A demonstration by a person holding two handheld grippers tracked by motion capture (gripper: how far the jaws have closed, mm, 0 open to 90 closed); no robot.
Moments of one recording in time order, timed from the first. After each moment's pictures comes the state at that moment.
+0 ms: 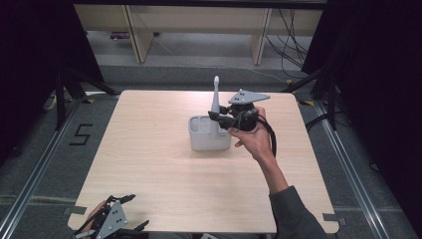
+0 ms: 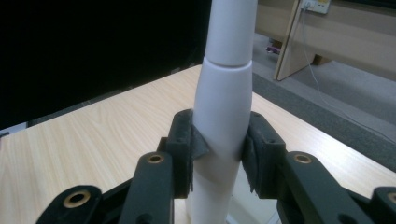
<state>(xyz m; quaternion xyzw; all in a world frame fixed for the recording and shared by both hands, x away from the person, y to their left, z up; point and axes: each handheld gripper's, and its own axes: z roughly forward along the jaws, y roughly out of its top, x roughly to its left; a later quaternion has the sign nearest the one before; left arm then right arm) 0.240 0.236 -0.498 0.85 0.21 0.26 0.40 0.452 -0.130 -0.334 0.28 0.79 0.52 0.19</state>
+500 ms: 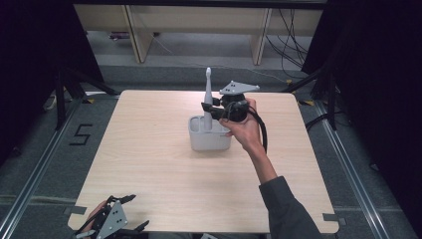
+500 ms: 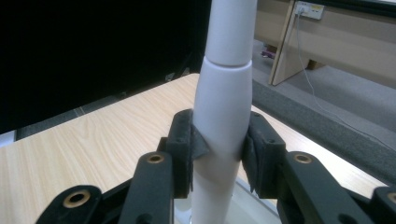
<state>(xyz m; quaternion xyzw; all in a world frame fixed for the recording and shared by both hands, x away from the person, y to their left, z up) 0.240 0.235 -0.500 0.85 0.22 0.26 0.41 0.477 -0.110 -0.332 0.28 0.78 0.52 0.20</state>
